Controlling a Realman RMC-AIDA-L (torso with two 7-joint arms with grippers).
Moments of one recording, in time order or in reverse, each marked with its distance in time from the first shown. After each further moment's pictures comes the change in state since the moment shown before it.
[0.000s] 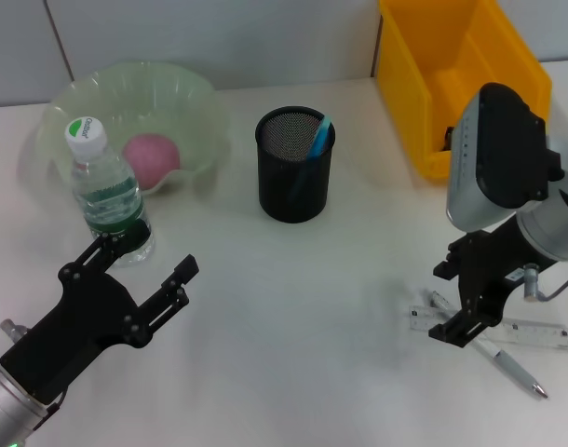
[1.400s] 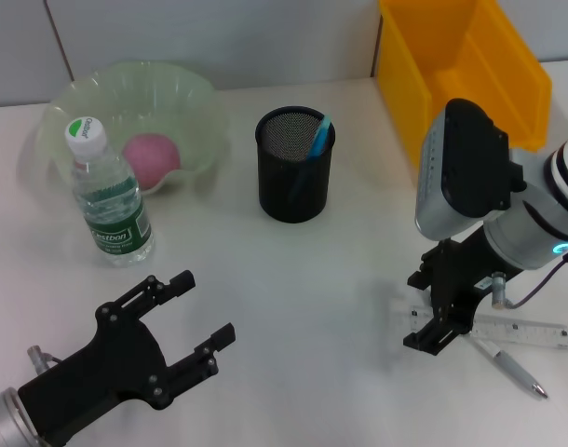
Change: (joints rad) left arm -0.019 0.045 0.026 0.000 0.197 0.053 -0.026; right arm 0.039 0.002 -0.045 0.126 0.039 0.090 0.000
